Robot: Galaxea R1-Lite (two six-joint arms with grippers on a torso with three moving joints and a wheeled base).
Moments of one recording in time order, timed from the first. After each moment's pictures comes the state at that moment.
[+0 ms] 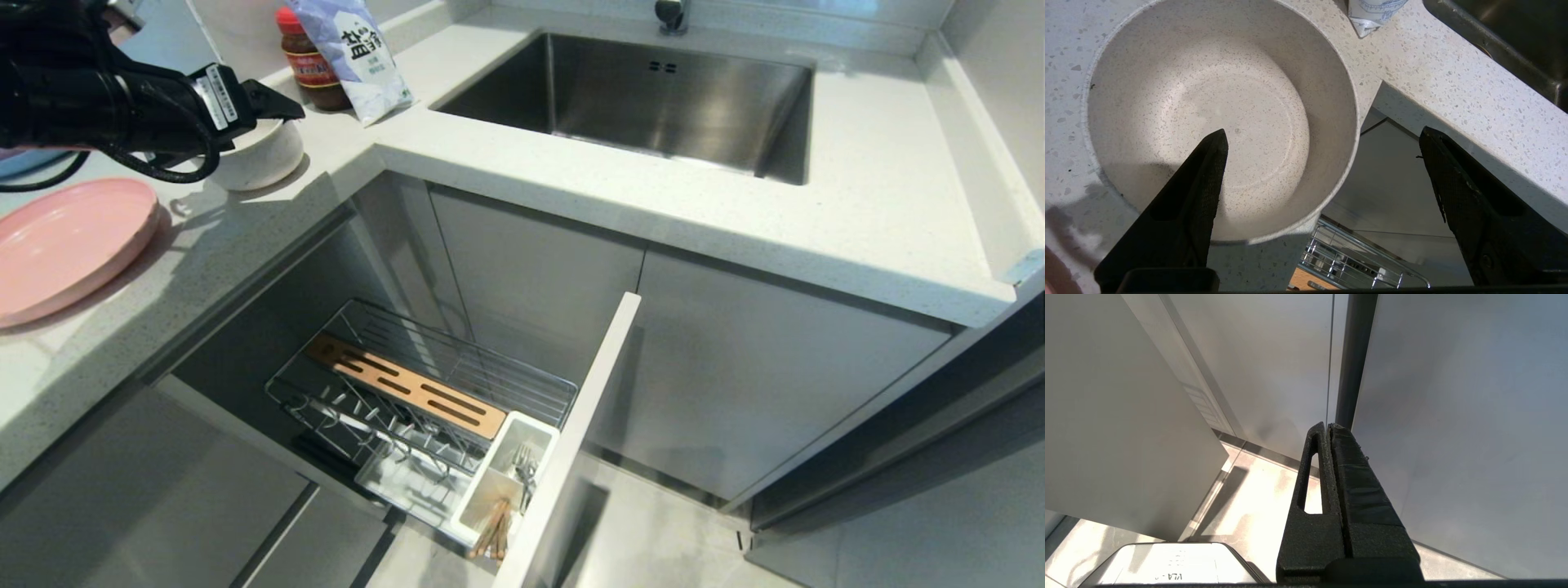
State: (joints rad) left arm -0.03 1.77 -1.93 0.35 -0.10 -0.21; right arm 0.00 0.00 0.00 0.00 0.00 0.03
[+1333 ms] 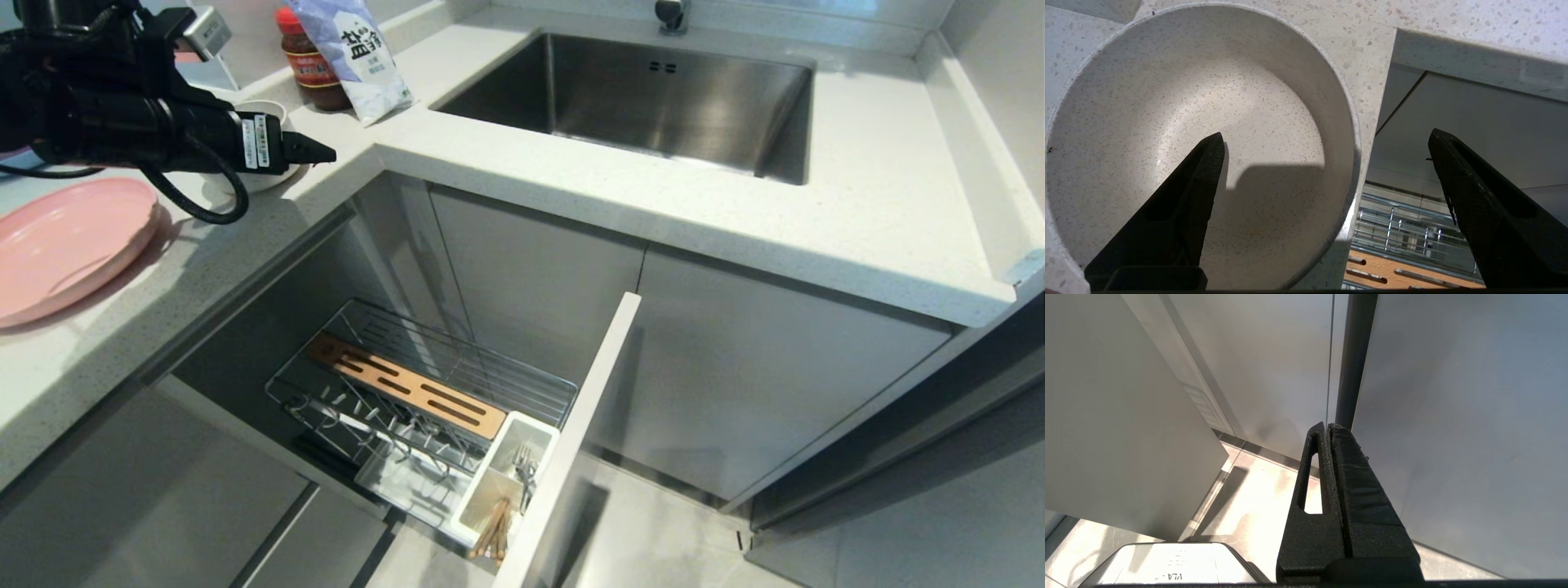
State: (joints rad) left arm -0.06 1.82 -1.94 0.36 -0.08 0.17; right arm 0.00 0.00 0.00 0.00 0.00 0.03
